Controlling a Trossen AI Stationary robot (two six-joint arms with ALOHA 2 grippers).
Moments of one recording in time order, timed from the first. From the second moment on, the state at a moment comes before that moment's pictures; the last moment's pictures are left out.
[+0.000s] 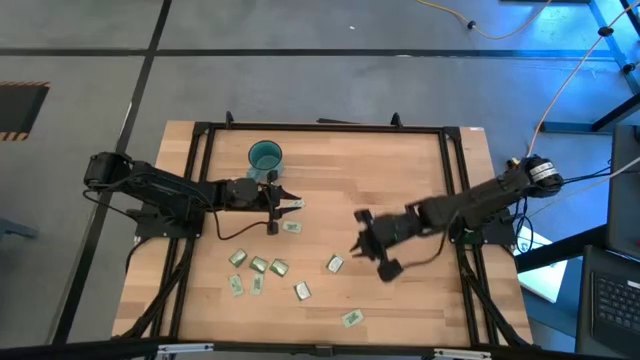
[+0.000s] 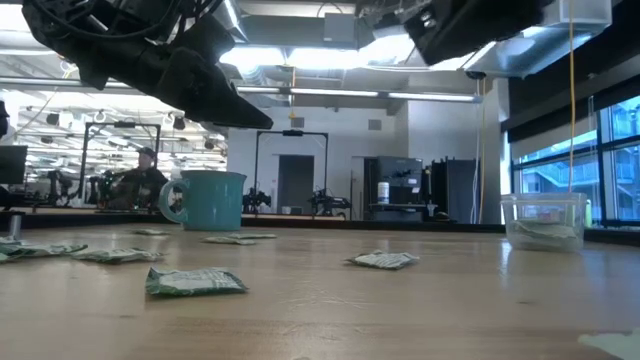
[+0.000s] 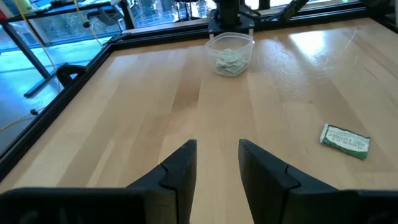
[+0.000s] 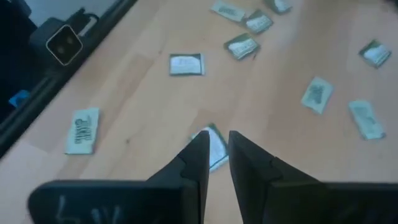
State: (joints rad) left arm 0.01 1.26 0.42 0.50 -0.14 0.12; right arm 0.34 1.42 0.97 -0.28 0.01 -0.10
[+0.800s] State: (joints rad) left arm 0.01 1.26 0.42 0.50 -0.14 0.12; right arm 0.62 1.87 1.26 -0.51 0.07 0.07
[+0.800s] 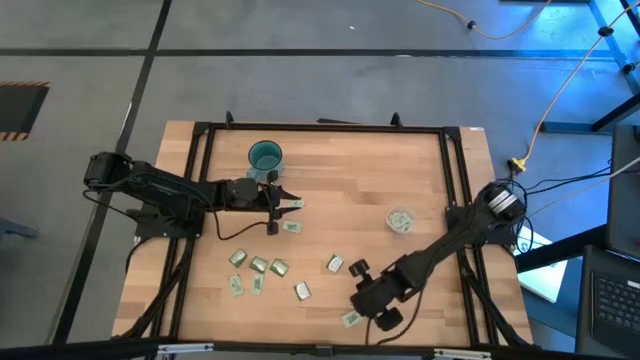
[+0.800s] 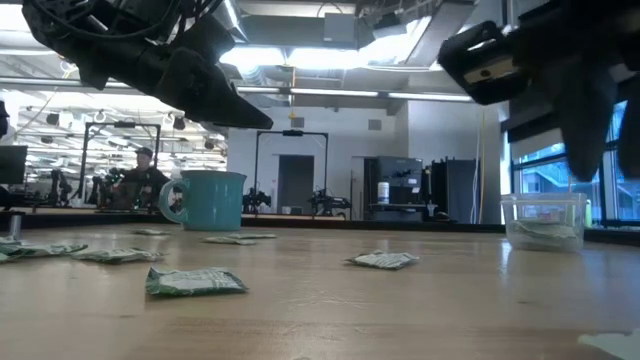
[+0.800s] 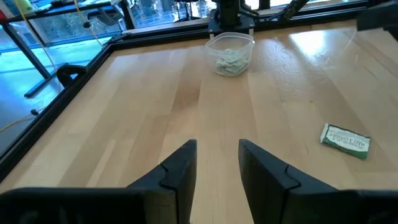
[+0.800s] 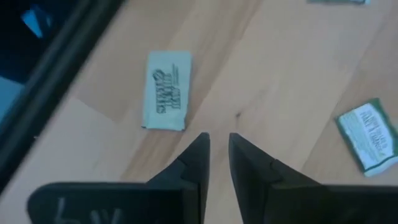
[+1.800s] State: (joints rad) left arm 0.01 1.26 0.42 0.49 -0.14 0.12; right arm 0.66 2.07 1.45 -0.62 0.03 0.18
